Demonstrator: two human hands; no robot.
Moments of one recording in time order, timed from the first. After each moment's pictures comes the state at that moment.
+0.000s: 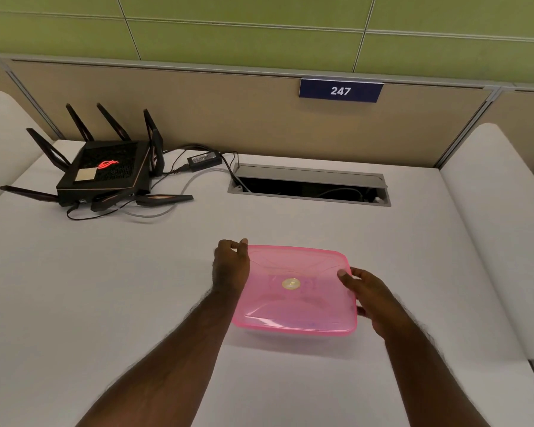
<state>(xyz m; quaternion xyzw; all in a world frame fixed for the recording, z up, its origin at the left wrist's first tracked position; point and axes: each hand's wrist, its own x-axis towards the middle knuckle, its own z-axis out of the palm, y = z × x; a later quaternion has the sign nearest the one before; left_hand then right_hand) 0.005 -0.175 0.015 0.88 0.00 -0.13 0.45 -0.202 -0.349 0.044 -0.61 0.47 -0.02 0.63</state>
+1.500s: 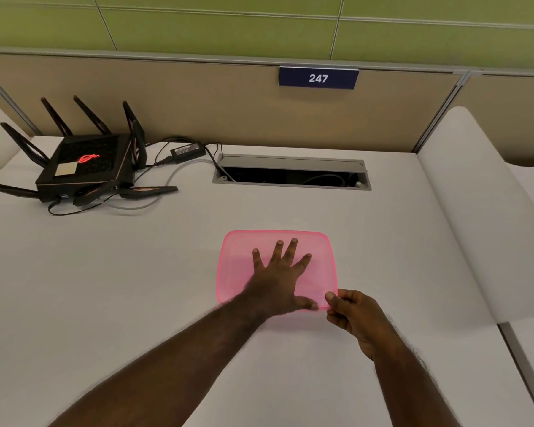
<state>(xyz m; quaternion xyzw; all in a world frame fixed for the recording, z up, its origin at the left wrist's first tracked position) -0.097 -0.196 0.045 0.82 -0.53 -0.20 0.03 -0.264 -0.305 0.028 -0.51 0.49 -0.07 0.70</state>
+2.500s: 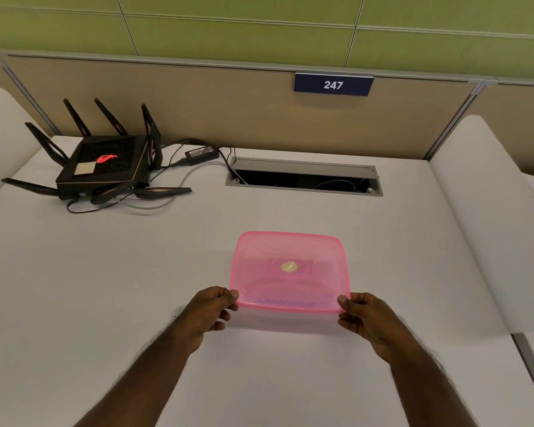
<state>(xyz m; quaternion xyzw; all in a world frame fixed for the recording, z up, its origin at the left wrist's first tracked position) -0.051 -0.058 0.032 0.74 -0.01 -0.44 0.50 -0.261 -0.311 0.027 -0.49 0.48 -0.05 0.73</state>
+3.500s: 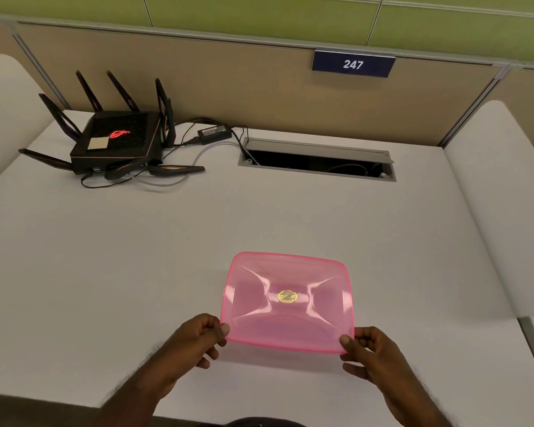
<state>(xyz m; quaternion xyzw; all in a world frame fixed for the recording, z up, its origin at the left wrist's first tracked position) -0.100 0.042 0.036 0.76 -0.06 -0.47 0.44 -0.322 -0.214 0.047 -0.57 0.50 0.02 0.65</state>
